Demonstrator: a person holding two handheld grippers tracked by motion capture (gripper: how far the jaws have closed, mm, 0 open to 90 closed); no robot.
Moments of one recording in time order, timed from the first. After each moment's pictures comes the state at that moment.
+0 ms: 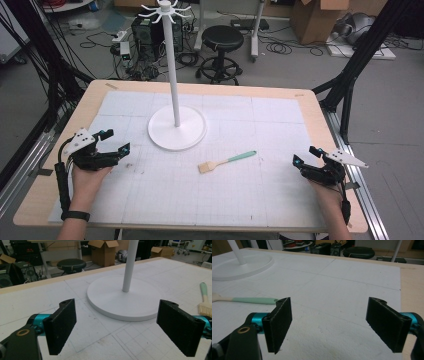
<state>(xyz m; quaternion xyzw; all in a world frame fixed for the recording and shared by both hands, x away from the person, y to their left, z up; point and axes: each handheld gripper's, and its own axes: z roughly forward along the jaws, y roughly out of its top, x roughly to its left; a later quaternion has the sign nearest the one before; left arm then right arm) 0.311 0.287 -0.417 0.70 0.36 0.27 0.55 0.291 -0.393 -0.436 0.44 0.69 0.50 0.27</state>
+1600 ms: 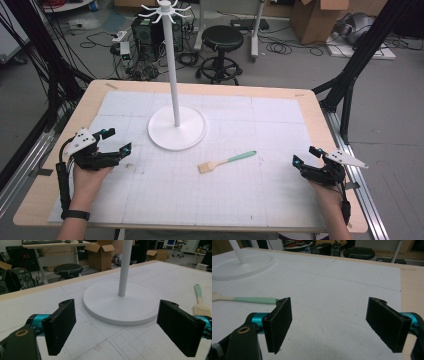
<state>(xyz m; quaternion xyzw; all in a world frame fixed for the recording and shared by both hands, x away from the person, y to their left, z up) 0.311 0.284 -0.414 0.70 0.34 0.27 0.57 0.289 -0.392 -0.435 0.44 0.69 0.50 0.27</state>
